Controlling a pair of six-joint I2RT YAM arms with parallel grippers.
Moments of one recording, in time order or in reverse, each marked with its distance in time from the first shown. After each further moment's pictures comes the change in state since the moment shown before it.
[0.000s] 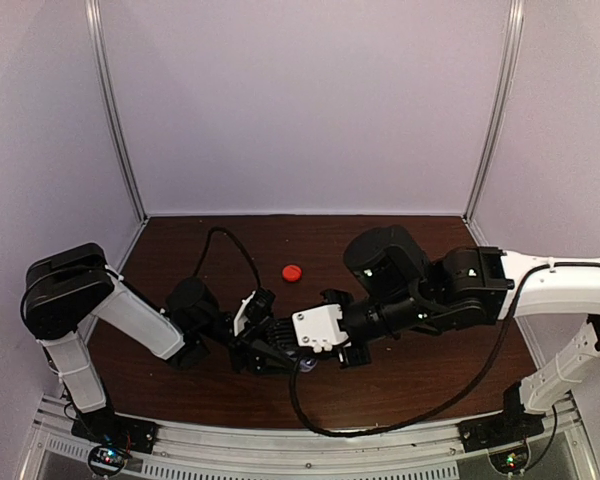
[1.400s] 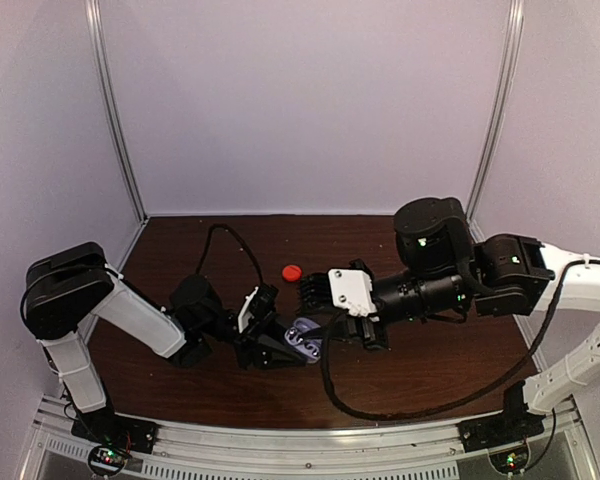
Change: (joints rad) left arm 0.005 0.001 0.021 -0.043 -0.073 0.056; right arm -0.018 -0.134 -0.019 0.070 -0.081 0.114
